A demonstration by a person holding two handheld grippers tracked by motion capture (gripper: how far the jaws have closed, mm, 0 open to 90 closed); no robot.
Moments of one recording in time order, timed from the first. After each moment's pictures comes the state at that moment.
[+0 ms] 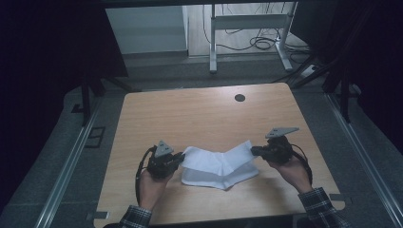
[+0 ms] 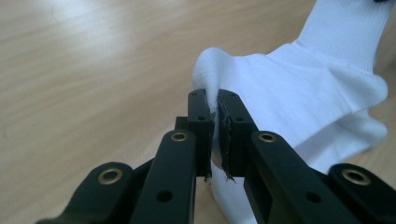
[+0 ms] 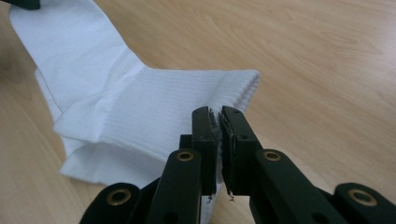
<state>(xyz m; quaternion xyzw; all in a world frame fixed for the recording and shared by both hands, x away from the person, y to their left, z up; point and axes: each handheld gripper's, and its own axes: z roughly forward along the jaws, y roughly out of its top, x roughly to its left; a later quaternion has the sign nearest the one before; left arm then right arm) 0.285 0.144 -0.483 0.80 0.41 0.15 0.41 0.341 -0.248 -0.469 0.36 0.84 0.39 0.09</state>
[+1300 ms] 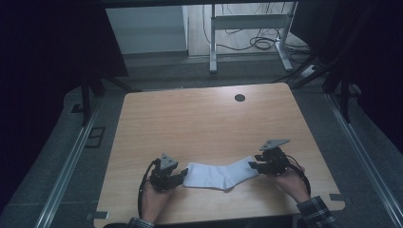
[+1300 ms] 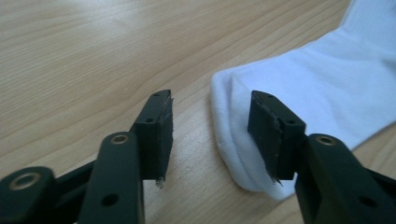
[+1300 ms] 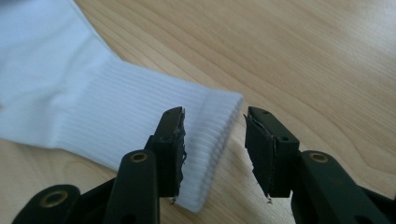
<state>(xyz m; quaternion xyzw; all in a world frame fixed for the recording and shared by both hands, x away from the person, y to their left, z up) 0.272 0.137 -0.521 0.81 0.44 0.16 0.36 0.325 -0.240 -0.505 0.37 0.86 0.33 0.11</state>
